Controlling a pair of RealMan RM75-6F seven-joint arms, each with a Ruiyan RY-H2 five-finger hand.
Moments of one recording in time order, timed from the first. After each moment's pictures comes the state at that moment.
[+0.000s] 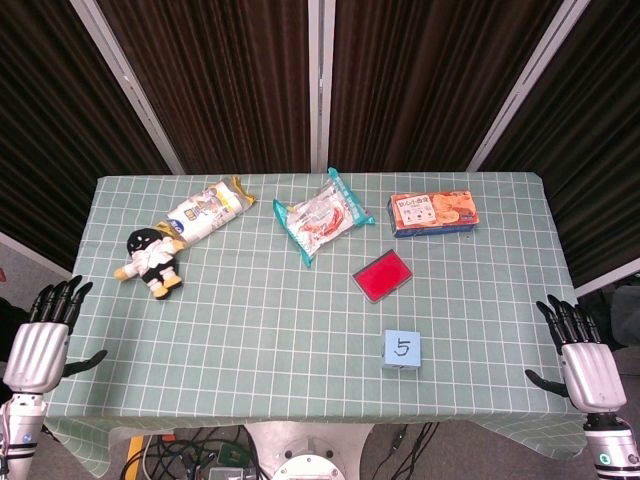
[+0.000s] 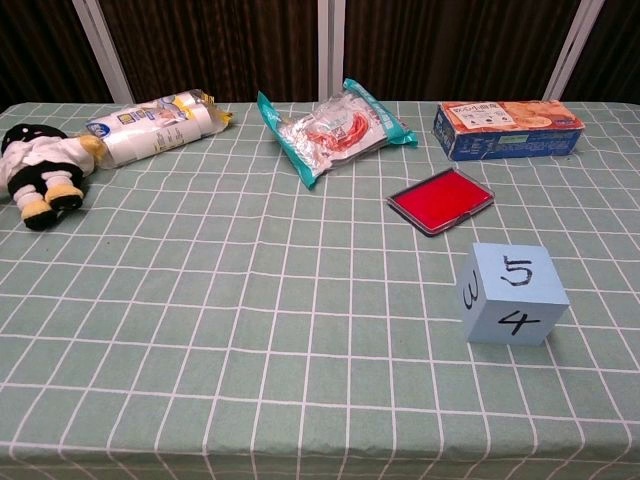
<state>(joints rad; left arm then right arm) -0.10 -1.18 -0.04 -1.62 1.53 1.51 0.08 0.06 -1.19 0.02 -1.47 -1.59 1.51 0.08</state>
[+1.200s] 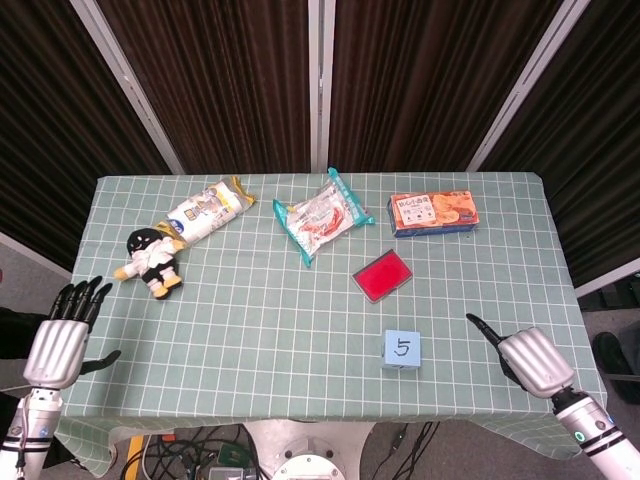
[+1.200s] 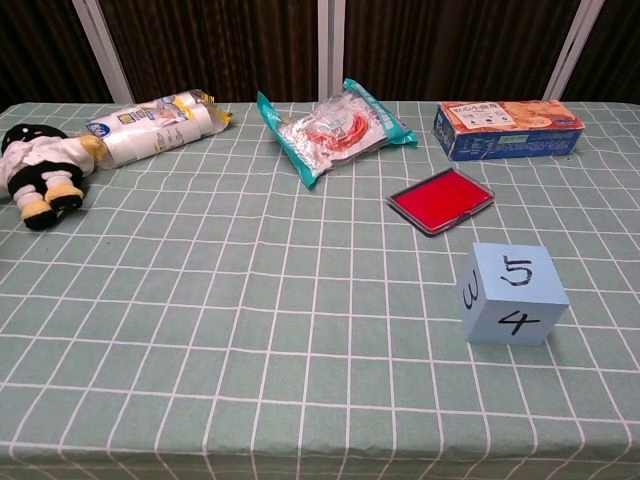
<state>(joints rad) -0.13 -1.21 -0.03 -1.64 1.53 1.46 0.15 0.28 -0.98 -0.06 -1.63 -1.77 1.17 -0.04</state>
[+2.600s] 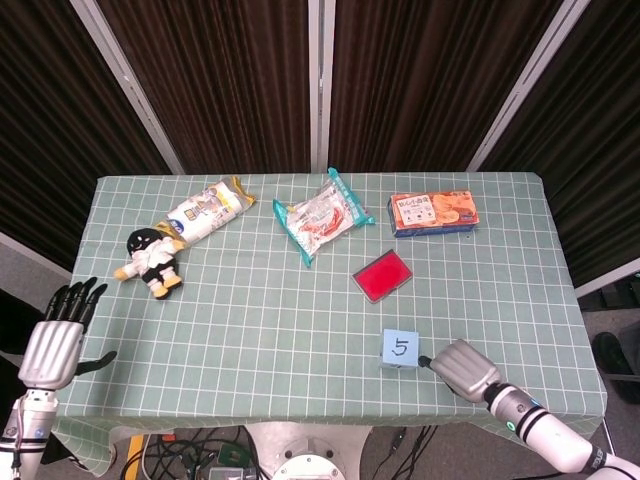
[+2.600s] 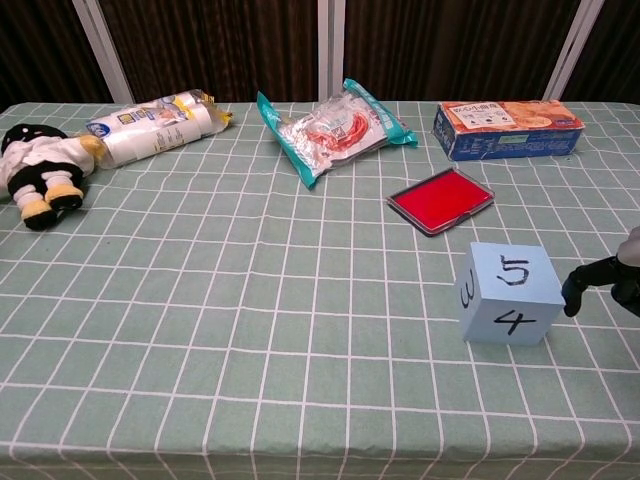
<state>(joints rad) -0.12 -1.20 -0.03 -1.62 1.52 1.47 0.11 0.55 -0.97 -0.06 -1.96 -1.44 0.70 -0.48</state>
